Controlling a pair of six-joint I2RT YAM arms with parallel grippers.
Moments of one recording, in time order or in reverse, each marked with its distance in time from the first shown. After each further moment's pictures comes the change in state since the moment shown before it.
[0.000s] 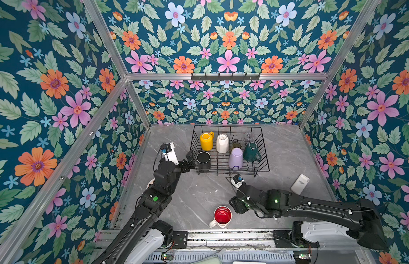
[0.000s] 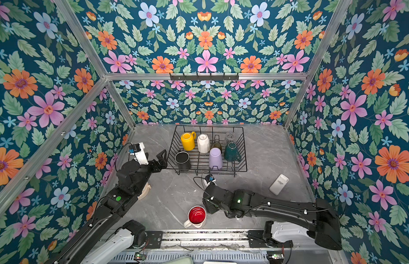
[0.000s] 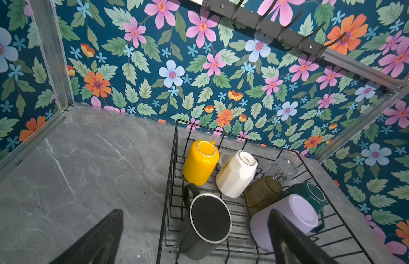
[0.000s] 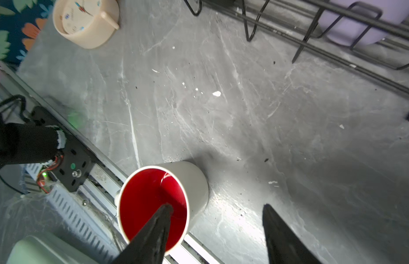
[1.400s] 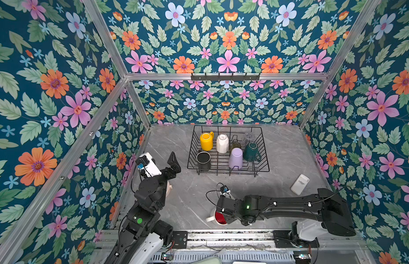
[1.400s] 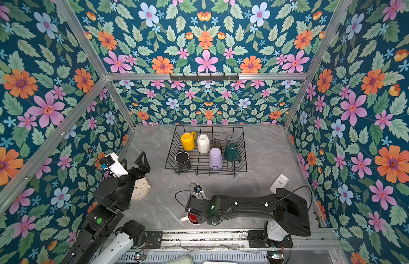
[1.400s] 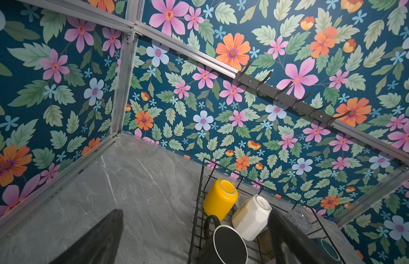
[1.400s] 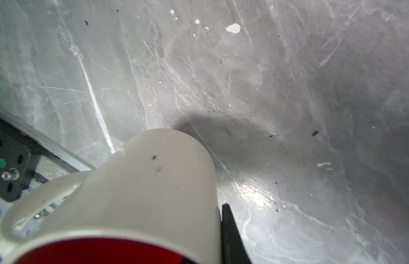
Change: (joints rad) left arm 0.000 -0.283 -0.026 -0.095 -0.217 -0.020; right arm 0.097 0.281 0.095 -0.034 0.007 0.157
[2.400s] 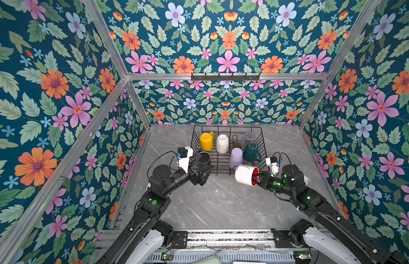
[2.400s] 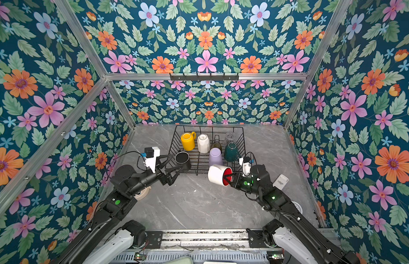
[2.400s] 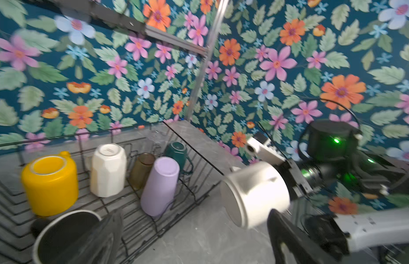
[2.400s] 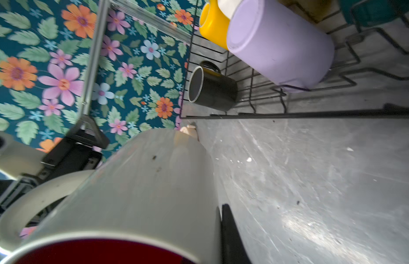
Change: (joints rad) left arm 0.000 0.276 -0.013 0.286 1.052 0.101; right arm -0.839 -0.716 -0.395 0.484 -0.693 0.148
